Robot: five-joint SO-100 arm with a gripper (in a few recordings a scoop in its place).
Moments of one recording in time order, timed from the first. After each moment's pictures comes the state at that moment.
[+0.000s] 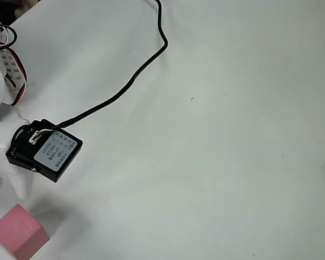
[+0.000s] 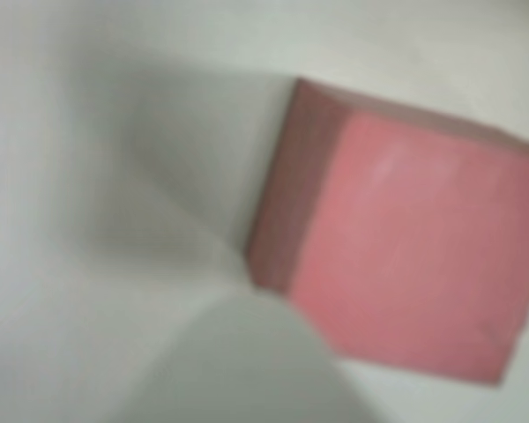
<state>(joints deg) 31.5 118.9 124.9 71.5 -40.6</state>
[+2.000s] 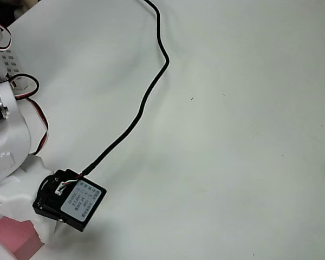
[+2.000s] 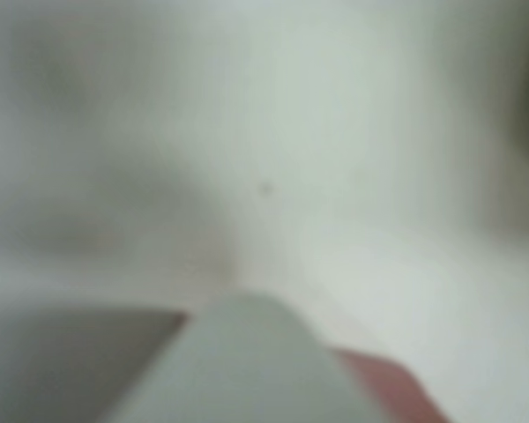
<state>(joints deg) 30.1 100.1 119.9 55.6 -41.3</state>
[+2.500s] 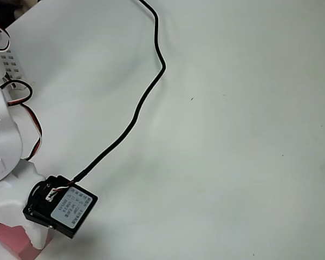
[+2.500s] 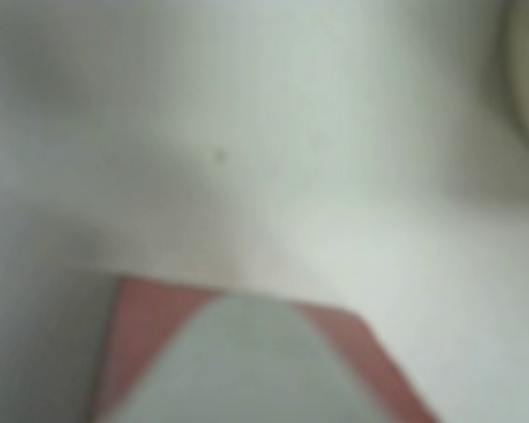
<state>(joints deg) 31.7 100.0 119.9 54.7 -41.7</state>
